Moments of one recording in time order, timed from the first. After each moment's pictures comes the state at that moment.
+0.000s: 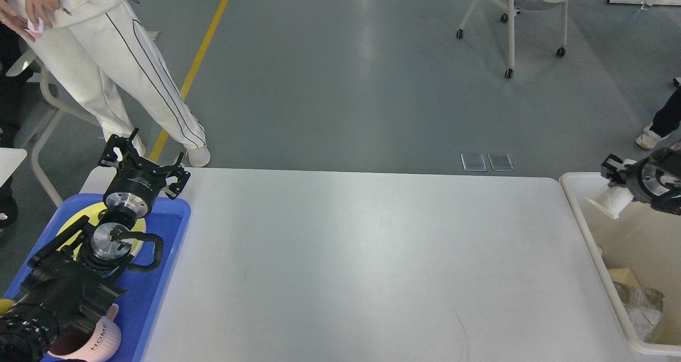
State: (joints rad) left arm -0.62 0.26 -0.96 -0.52 -0.15 -0.30 -0.22; right arm 1.21 -0.61 -0.58 0.56 -0.28 0.25 -0.36
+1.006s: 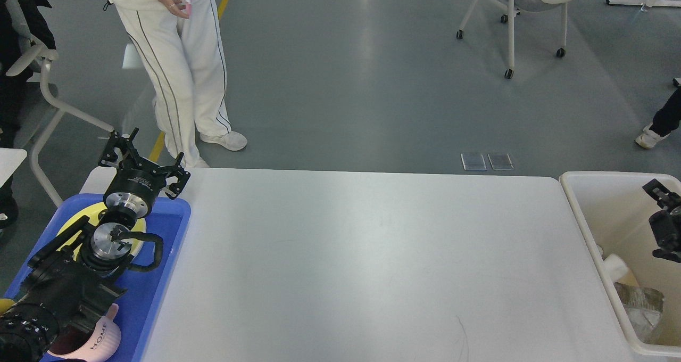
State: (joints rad) left arm -0.62 0.26 -0.96 -0.52 -0.16 -0.30 -0.22; right arm 0.80 -0.38 -0.60 -0.05 -0.09 0.06 -0.21
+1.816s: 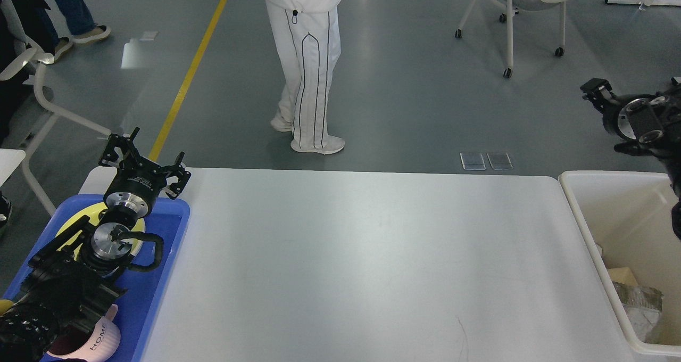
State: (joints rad) left arm -0.62 0.26 -0.96 -0.52 -0.15 -0.30 -0.22; right arm 1.18 -0.29 -0.59 -0.05 0.00 0.34 -0.22
